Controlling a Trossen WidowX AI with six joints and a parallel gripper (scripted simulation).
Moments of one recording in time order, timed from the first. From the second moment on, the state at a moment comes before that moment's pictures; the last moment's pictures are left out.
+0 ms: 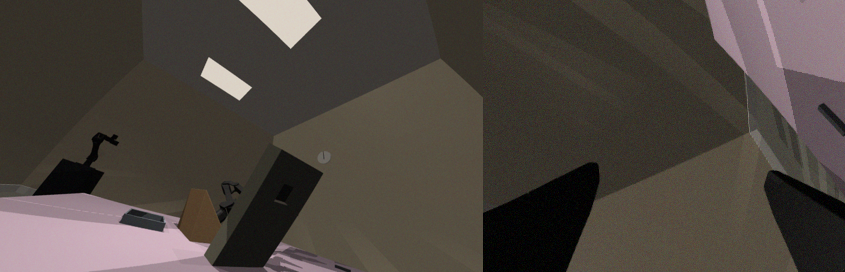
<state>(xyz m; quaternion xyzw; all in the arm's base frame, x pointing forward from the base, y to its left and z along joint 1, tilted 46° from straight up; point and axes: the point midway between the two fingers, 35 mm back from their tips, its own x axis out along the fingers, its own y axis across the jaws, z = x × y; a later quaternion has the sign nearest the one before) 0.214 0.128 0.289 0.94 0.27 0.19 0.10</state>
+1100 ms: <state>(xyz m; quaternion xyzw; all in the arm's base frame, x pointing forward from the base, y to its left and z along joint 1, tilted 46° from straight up) 0.328 0.014 0.191 0.70 0.30 0.00 0.65</state>
